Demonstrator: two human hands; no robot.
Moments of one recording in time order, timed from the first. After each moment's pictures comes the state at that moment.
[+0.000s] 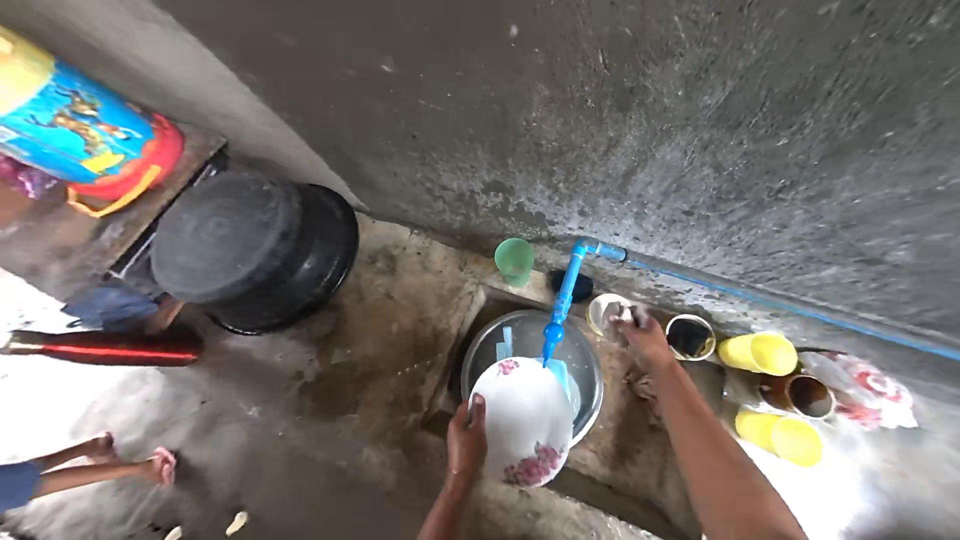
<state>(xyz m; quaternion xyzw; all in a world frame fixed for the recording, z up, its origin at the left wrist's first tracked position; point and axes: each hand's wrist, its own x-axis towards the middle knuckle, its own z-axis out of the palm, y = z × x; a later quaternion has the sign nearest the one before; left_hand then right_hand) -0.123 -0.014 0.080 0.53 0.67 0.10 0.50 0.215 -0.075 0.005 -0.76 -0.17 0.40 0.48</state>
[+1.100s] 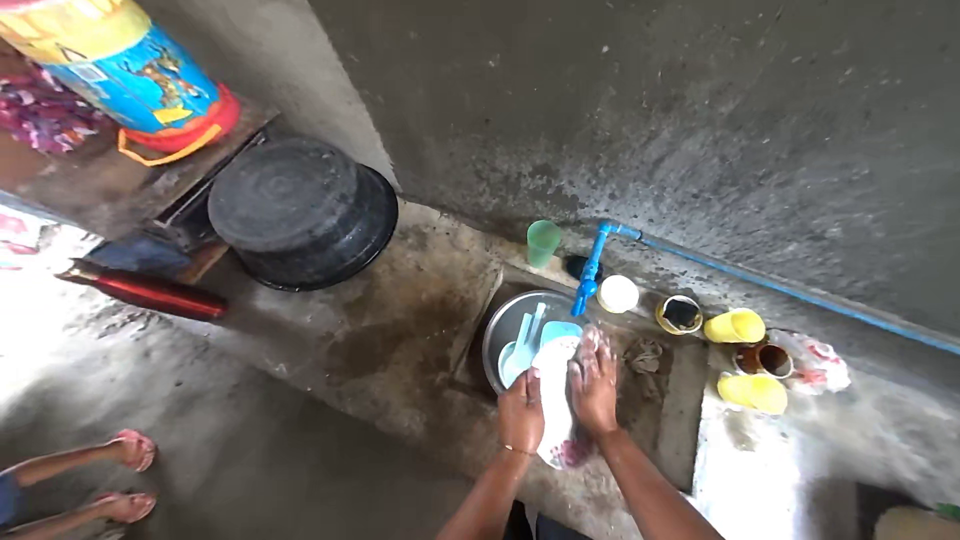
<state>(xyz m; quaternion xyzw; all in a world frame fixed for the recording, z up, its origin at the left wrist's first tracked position) -0.161 -0.064 0.145 0.66 0.54 0.16 0.49 -0.031 -0.133 0.054 -0.81 -0.45 0.06 0.37</state>
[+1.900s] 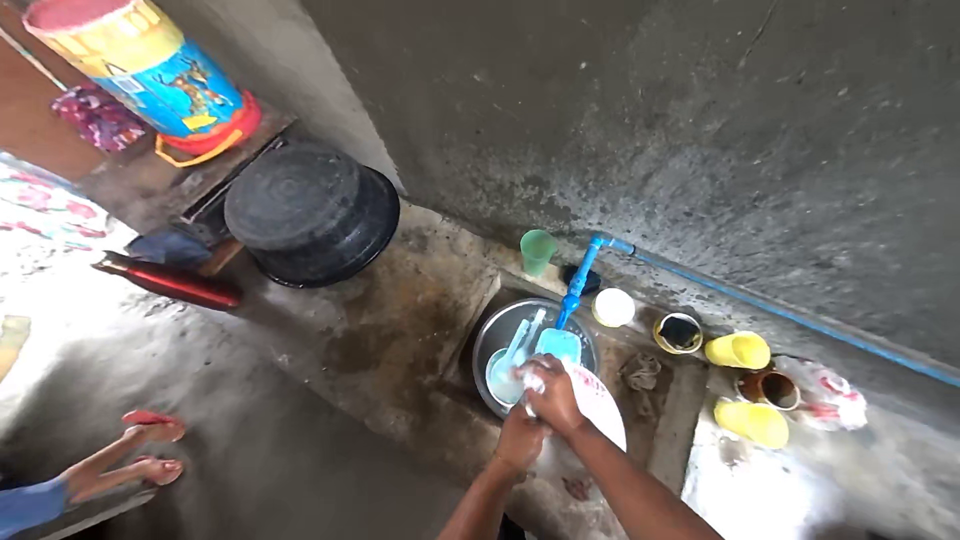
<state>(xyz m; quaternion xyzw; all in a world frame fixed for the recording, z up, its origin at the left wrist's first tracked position) -0.124 -0.094 0.134 0.49 0.50 0.12 0.71 -0.005 -0.100 0.086 -0.70 -0.53 0.23 0.41</state>
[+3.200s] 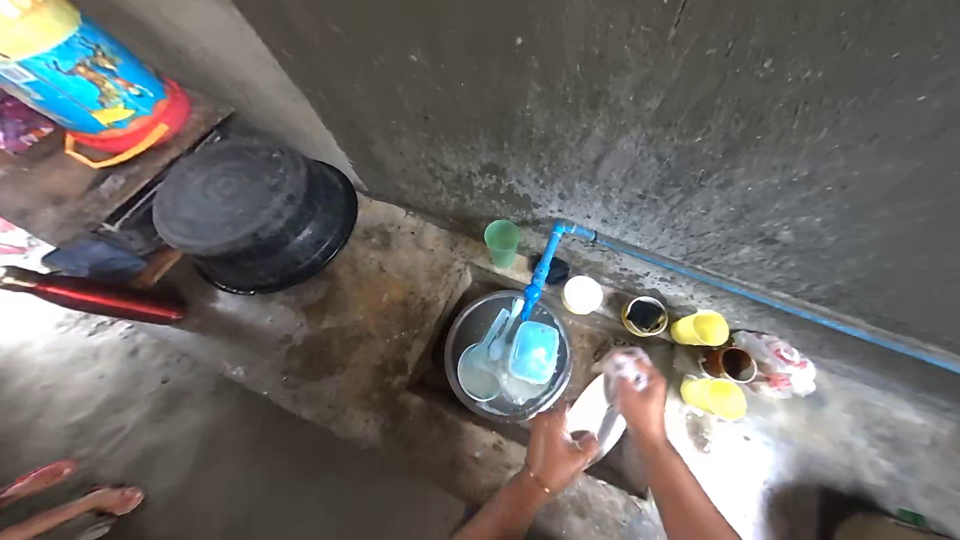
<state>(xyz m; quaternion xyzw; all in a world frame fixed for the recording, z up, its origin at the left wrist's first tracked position) -0.060 -0.148 0.149 0.68 0.39 0.10 0.61 0.094 -0.198 0.120 -0.77 -0.26 0.18 0.56</state>
